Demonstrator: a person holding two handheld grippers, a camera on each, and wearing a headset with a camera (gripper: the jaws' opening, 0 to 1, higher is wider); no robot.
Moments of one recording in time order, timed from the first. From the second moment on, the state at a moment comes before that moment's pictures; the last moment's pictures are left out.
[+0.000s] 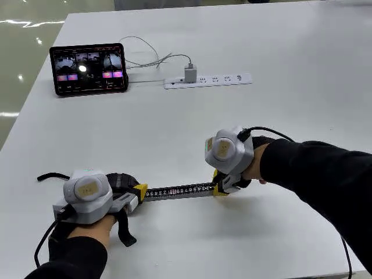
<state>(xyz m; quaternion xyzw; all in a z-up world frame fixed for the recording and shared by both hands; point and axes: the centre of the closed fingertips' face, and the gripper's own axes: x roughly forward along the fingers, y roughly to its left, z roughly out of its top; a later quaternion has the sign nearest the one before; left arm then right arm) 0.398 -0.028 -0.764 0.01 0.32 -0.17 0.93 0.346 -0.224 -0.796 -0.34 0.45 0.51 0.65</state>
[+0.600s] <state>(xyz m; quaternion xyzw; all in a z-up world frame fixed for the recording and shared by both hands) 0.398 -0.028 -0.764 0.01 0.32 -0.17 0.93 0.348 -0.217 -0.796 -0.34 0.44 0.52 0.65</state>
